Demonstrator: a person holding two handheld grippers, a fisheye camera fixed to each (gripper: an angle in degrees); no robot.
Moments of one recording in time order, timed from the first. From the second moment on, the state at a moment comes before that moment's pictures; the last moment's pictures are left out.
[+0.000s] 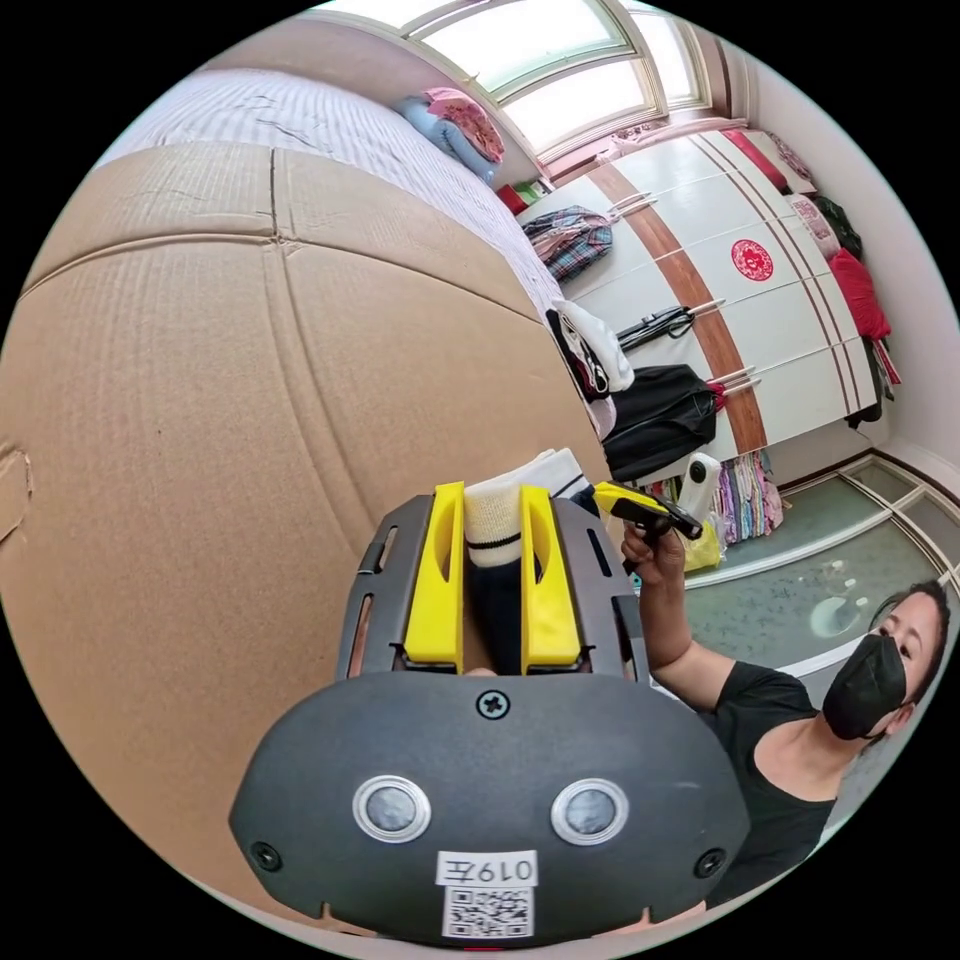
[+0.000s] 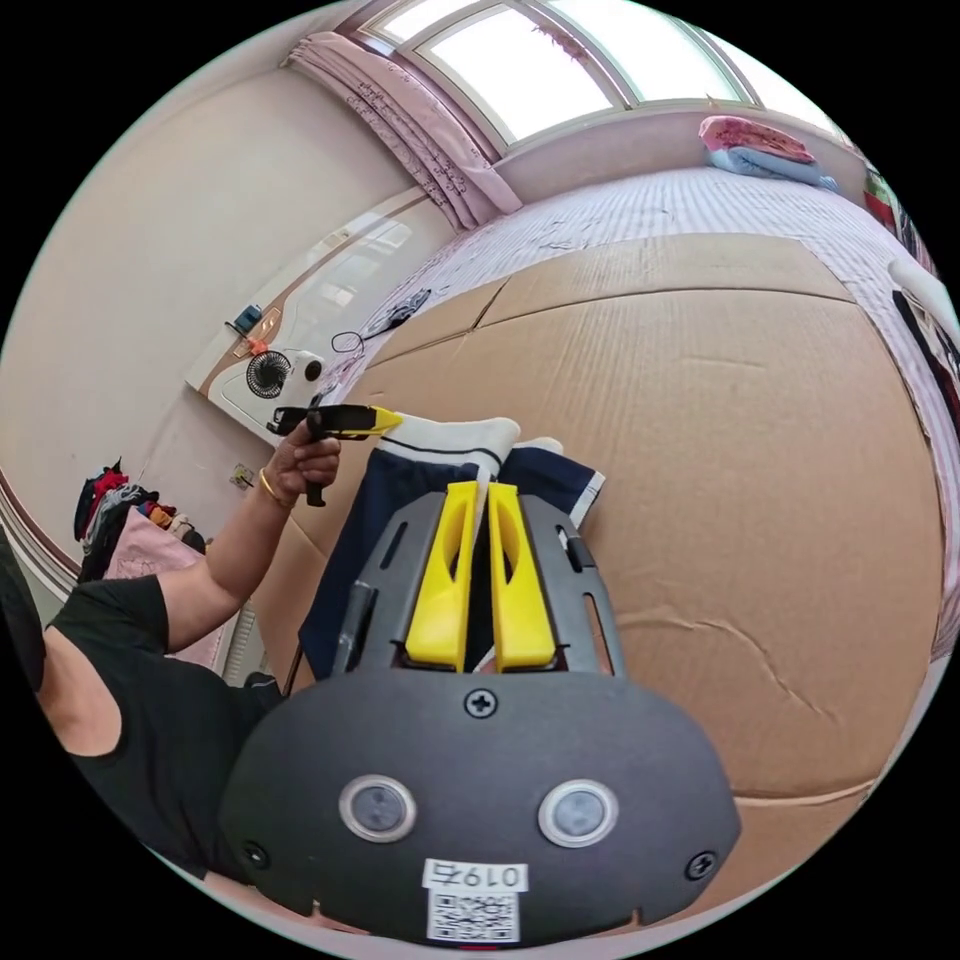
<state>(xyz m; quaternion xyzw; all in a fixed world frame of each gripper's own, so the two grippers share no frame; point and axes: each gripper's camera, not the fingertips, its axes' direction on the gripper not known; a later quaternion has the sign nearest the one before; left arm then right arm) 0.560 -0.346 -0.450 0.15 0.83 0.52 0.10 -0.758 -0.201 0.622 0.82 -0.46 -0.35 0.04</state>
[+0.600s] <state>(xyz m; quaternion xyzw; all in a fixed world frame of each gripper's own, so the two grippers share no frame) 0.450 -0.312 -0.521 0.30 0.82 0.48 0.13 -0.822 -0.240 0.590 0.83 -0.45 -0.32 0.04</state>
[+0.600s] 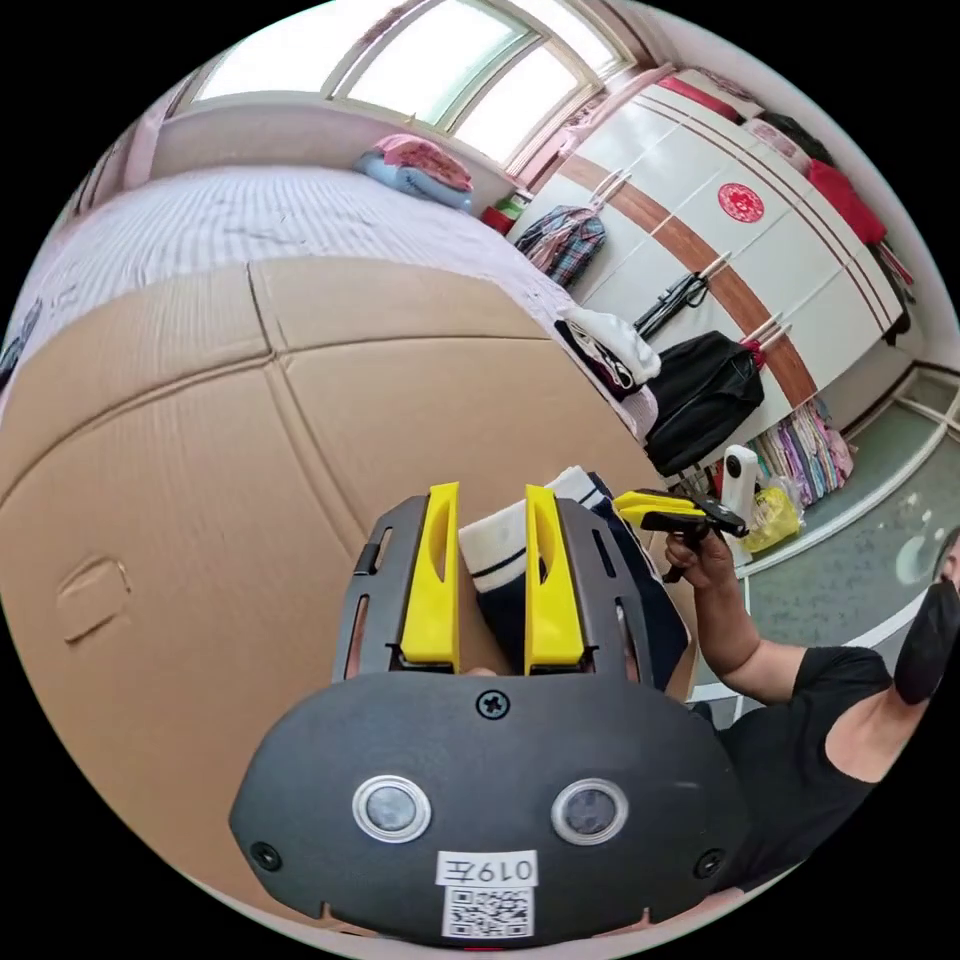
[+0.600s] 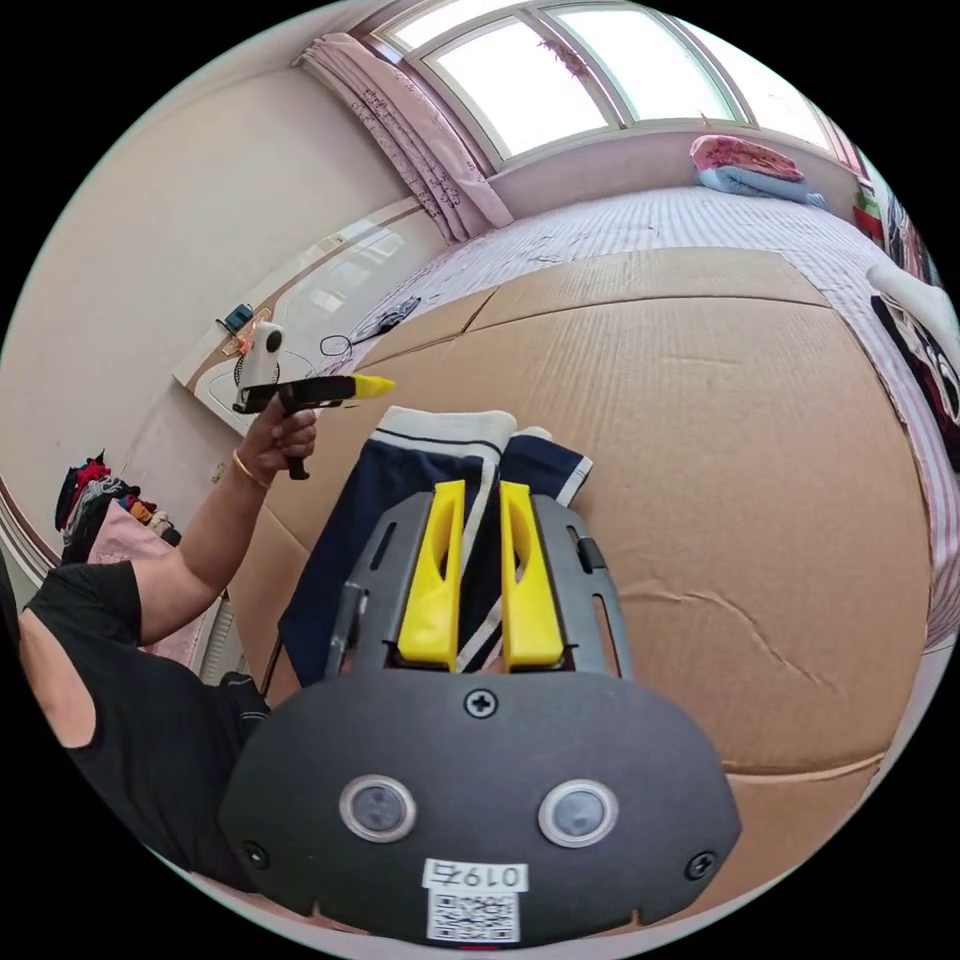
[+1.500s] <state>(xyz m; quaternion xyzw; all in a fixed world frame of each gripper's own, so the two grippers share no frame) 0.398 -0.048 -0.794 0.45 0.52 0.73 0.05 -0.905 -0.275 0.614 0.83 -0.44 -0.33 0.05</state>
